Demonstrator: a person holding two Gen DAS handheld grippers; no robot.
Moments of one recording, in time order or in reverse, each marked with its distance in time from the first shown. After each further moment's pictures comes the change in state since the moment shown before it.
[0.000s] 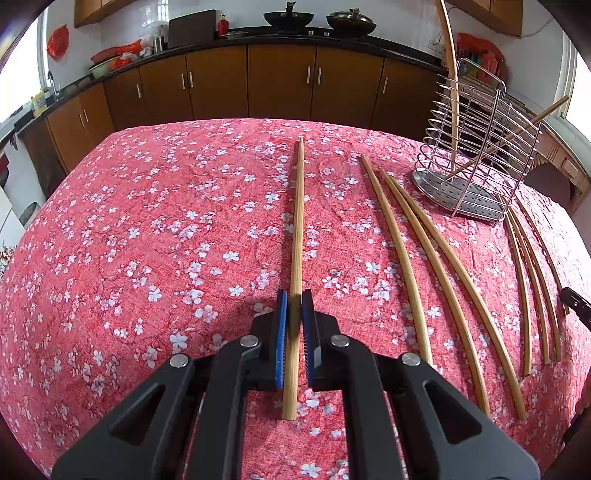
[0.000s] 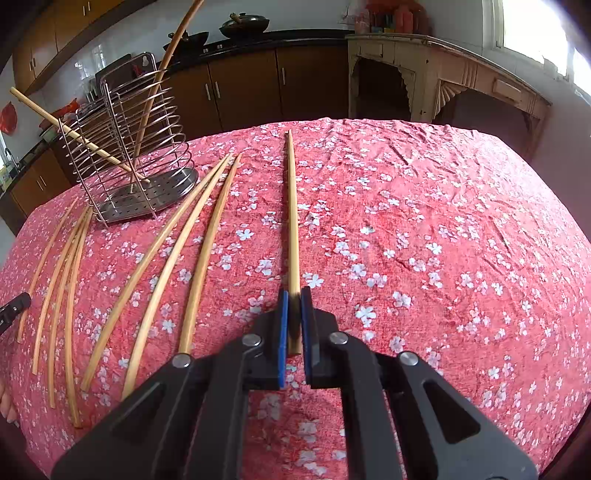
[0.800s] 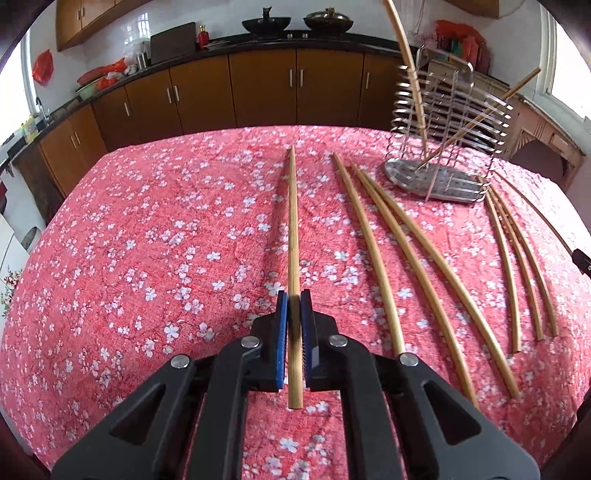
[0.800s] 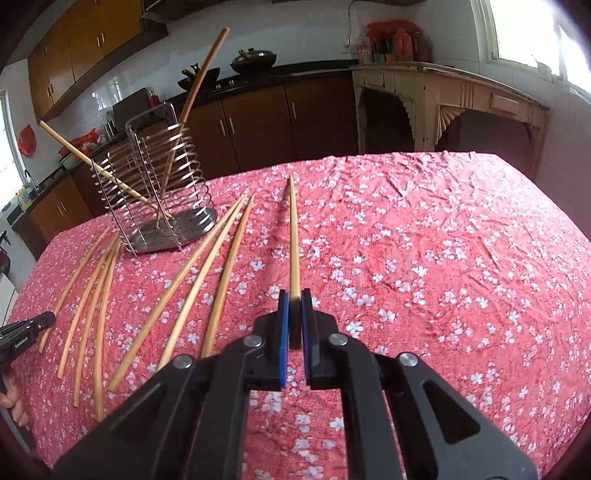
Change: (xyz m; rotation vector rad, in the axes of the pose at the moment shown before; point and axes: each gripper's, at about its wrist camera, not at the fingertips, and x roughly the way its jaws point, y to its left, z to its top) left arm -0.023 -0.023 -0.006 0.090 -0.019 0.011; right arm -0.049 -0.013 -0.007 0.036 -0.177 0.086
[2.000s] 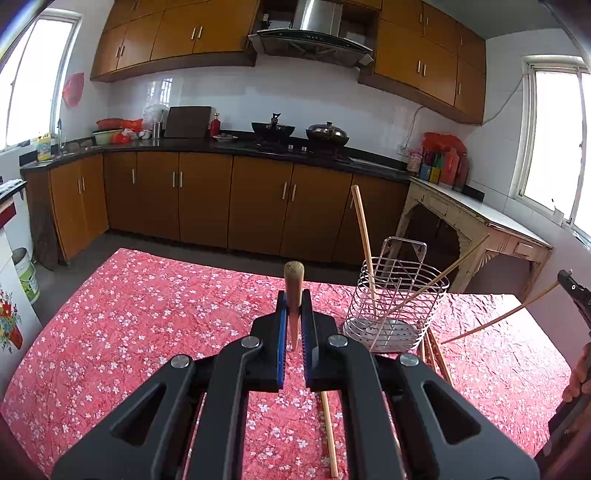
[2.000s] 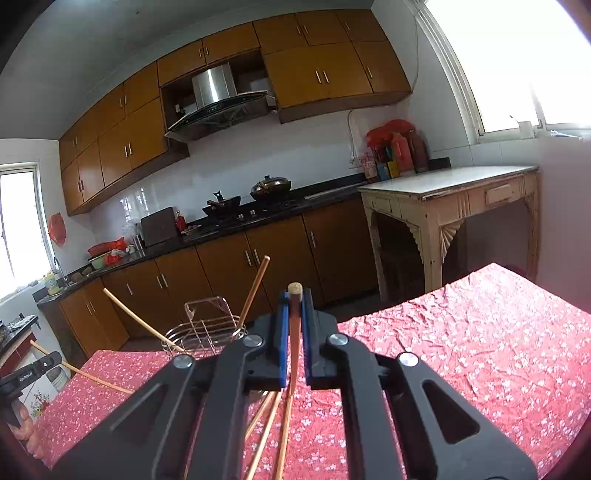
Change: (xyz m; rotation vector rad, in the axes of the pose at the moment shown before) left arm -0.114 0.028 0.064 -0.131 -0.408 -0.105; right arm -0.107 0.007 0.098 0.060 -0.453 0.094
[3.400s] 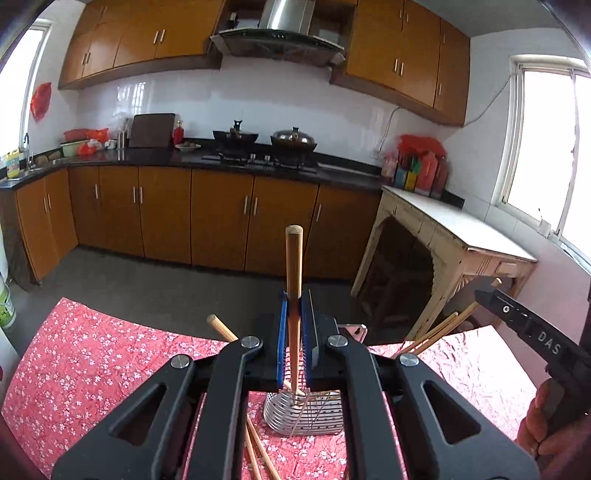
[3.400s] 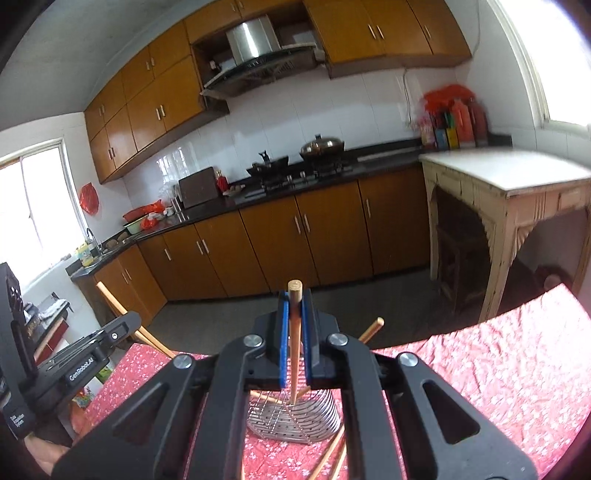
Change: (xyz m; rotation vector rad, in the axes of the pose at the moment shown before) left arm 0.067 -0.097 0.088 0.024 0.016 -0.090; right arm 0.115 0.081 0.071 -0.013 0.241 0.168
